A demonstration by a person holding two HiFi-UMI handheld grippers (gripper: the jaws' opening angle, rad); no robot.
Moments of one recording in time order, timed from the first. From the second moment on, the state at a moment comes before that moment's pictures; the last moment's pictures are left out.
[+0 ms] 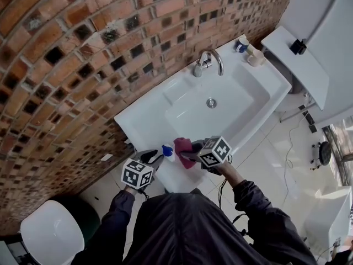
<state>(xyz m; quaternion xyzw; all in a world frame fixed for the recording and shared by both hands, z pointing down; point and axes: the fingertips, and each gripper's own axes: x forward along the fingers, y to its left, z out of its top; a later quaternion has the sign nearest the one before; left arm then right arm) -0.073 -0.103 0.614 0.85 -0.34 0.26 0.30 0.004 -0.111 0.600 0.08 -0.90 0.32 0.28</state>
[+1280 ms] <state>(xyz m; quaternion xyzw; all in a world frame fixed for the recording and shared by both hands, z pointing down) -0.082 -0.097 0.617 0.83 -0.36 0.26 0.32 -0.004 -0.124 0.608 0.15 -0.89 0.31 0.29</state>
